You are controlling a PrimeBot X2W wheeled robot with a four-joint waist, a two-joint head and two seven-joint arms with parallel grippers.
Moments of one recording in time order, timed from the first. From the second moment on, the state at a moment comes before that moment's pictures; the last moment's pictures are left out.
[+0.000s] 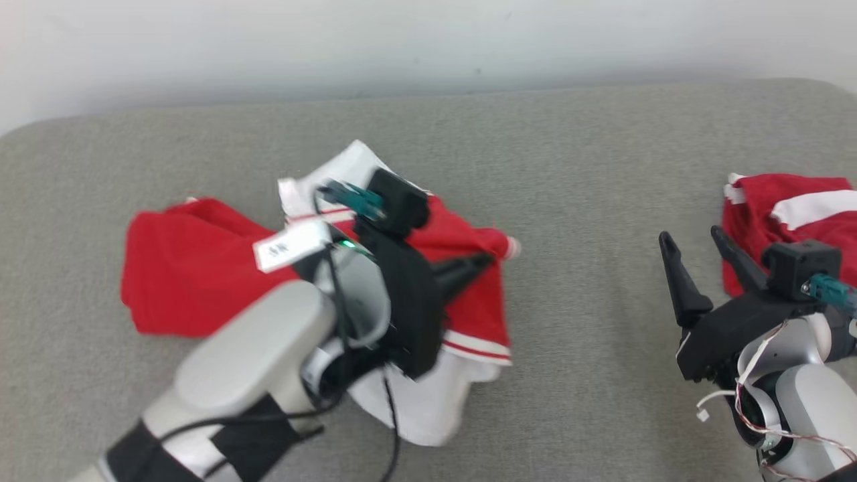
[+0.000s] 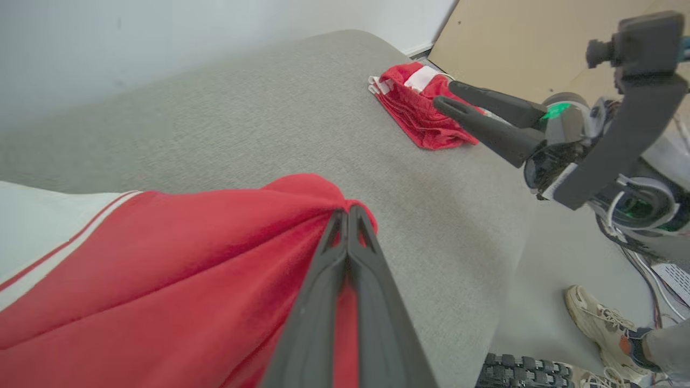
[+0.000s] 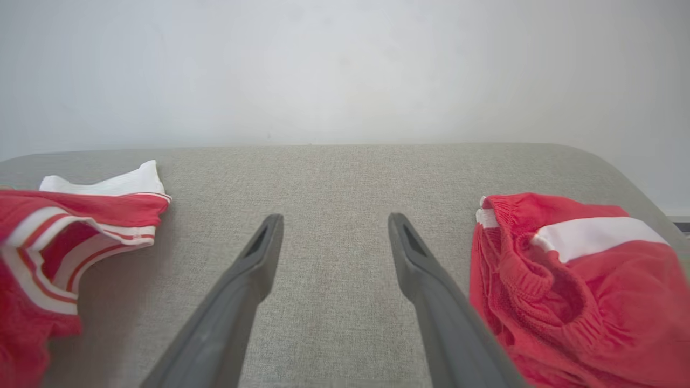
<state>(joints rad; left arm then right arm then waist) -0.90 0.24 -0.99 0.32 -0.91 -0.12 0.38 -0.29 -0.30 0.16 0.13 0.45 -0.09 0.12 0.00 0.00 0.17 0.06</state>
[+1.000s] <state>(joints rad) -0.81 0.10 -1.10 0.49 -0.89 -0.12 0.17 -0.21 -0.28 0.16 0.17 0.48 -0.07 0.07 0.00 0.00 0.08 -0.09</state>
